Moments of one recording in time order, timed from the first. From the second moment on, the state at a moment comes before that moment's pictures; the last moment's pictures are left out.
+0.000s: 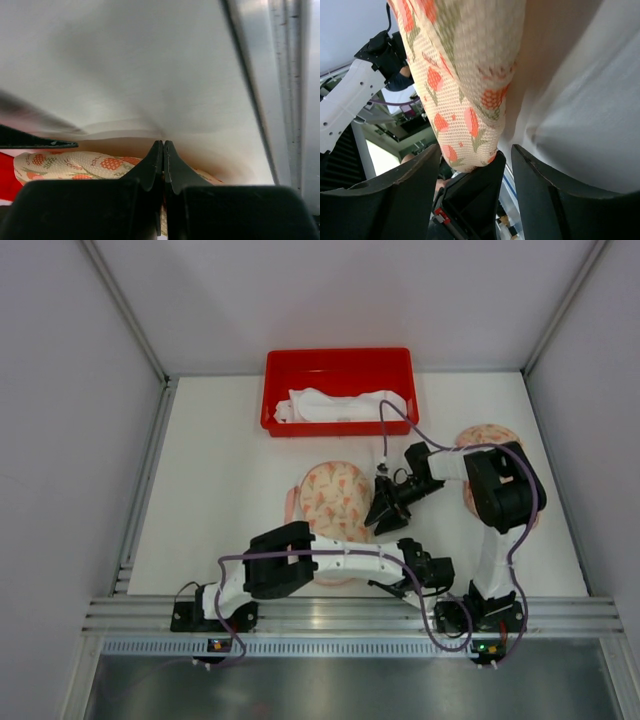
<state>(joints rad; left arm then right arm) -1.47 2.21 1.70 -1.07 -0.29 0.58 0.33 1.95 1.01 -0.63 -1.09 0.18</state>
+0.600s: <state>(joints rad) -1.39 2.13 1.71 -1.00 -0.25 0.60 0.39 2.01 1.01 -0.63 -1.14 0.15</state>
